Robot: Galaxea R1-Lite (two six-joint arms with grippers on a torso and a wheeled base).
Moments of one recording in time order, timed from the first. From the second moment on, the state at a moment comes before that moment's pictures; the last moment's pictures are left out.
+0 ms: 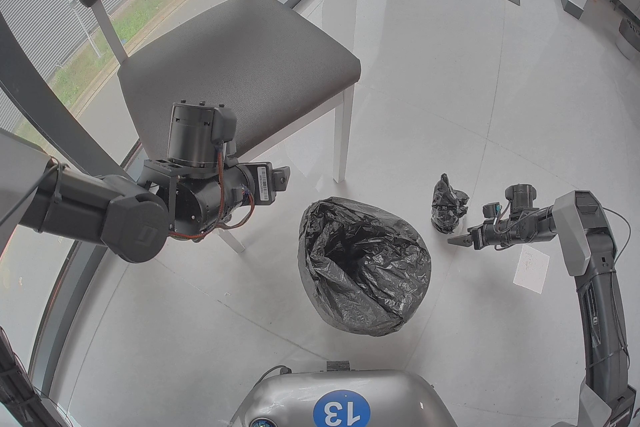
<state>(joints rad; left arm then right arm) -0.52 1.88 -1.14 -0.37 0.28 -0.21 -0.14 2.87 -2.00 -0.08 0.67 -0.29</state>
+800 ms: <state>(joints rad) -0.51 1.89 -1.15 -0.37 0.28 -0.22 -0.15 2.68 -2.00 -0.30 0.66 -0.38</state>
